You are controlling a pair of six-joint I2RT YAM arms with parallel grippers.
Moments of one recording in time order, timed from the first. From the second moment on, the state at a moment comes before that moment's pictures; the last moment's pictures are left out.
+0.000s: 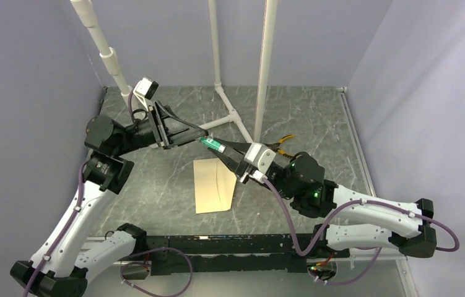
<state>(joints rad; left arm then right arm) -0.40 0.91 1.07 0.22 0.86 -1.33 1.27 1.00 0.99 0.36 0.12 -0.46</state>
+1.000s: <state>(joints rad) -0.40 0.95 1.06 0.34 0.95 -1.44 1.20 1.02 0.99 0.49 -0.02 -0.43</state>
